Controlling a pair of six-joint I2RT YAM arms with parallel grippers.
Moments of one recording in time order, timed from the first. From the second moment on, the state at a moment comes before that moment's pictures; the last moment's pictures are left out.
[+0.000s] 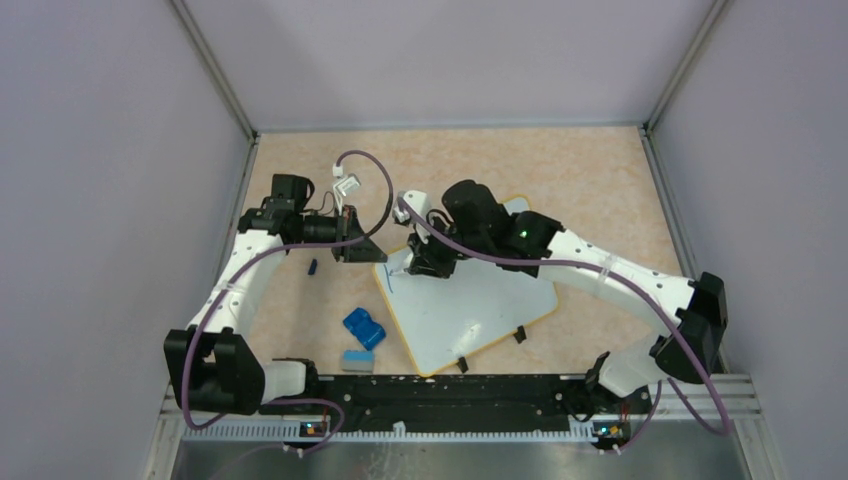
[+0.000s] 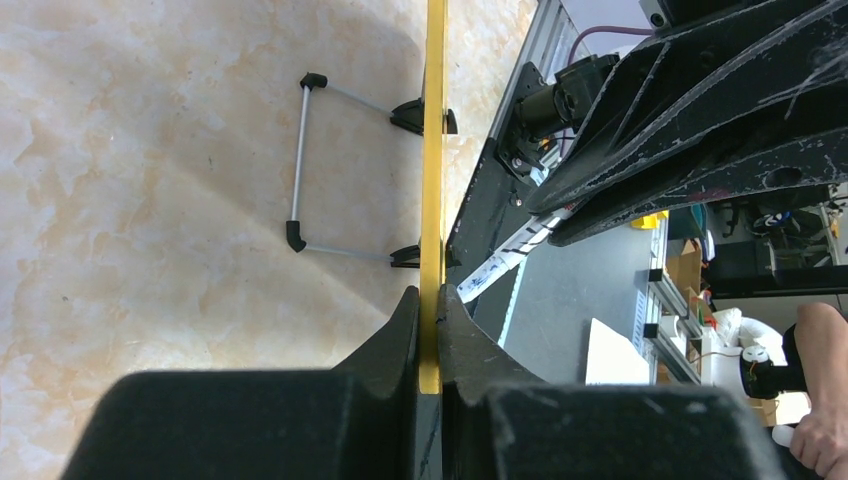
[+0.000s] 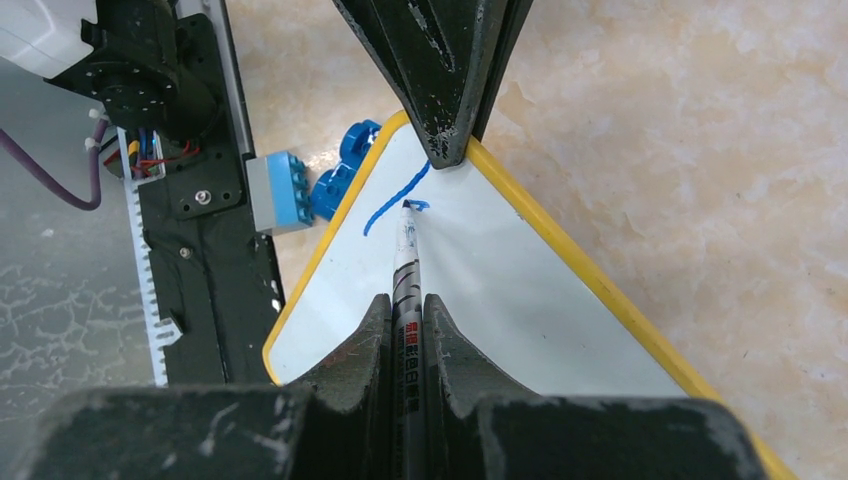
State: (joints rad) left arm -0.08 1.27 1.07 -0.83 1.19 0.19; right arm 1.00 1.46 1.38 -0.52 -0.32 -0.12
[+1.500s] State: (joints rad) left arm -0.08 1.29 1.07 -0.82 1.20 0.18; right arm 0.99 1.43 1.35 -0.57 -0.38 -0.16
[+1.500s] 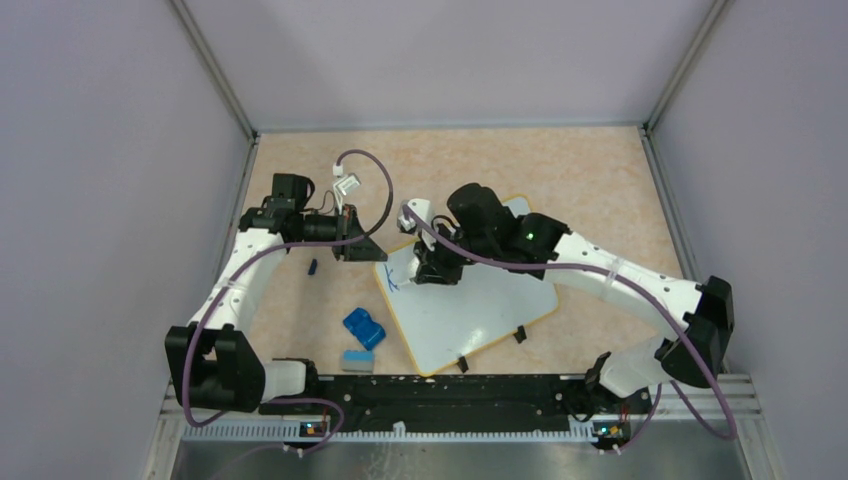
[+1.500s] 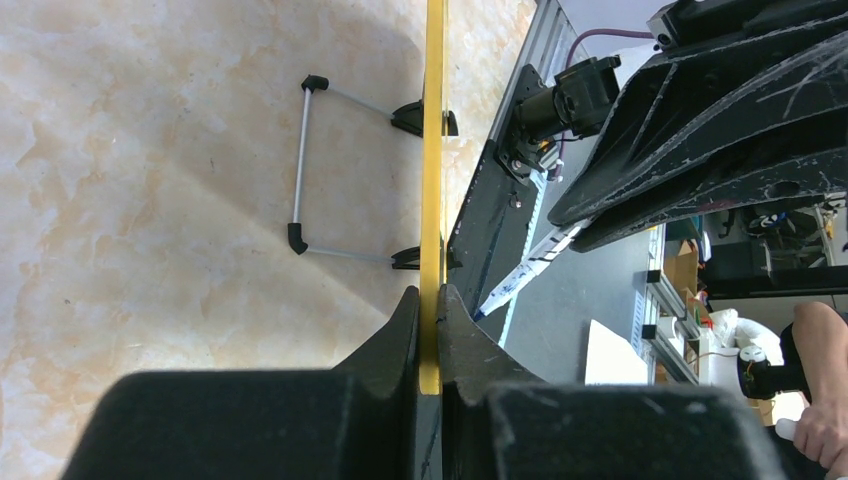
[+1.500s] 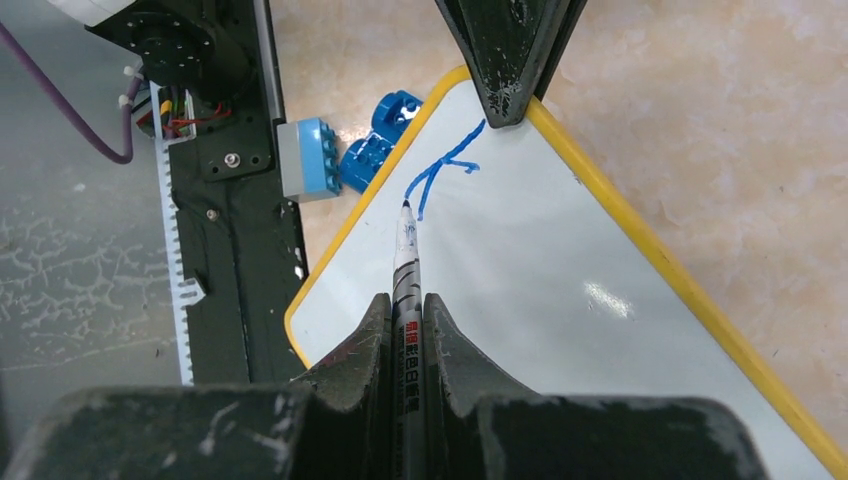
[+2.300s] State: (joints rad) left arm -0.08 1.29 1.07 -0.82 1.20 0.18; right arm 0.95 1.43 1.35 -0.56 -0.32 -0.15
